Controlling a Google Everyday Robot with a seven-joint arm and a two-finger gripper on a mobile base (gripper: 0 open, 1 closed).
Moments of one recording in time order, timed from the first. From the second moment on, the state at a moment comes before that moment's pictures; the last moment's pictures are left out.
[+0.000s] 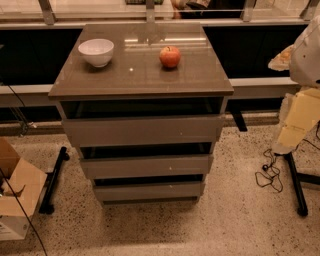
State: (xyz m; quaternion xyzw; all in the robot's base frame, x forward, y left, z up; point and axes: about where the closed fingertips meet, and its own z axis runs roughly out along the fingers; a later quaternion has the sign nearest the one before) arm 0.438 -0.217 0.976 -0.60 0.78 -0.03 0.16
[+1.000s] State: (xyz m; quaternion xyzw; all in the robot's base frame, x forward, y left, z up) arm 0.441 -0.180 0.895 -0.59 0.76 0.08 0.24
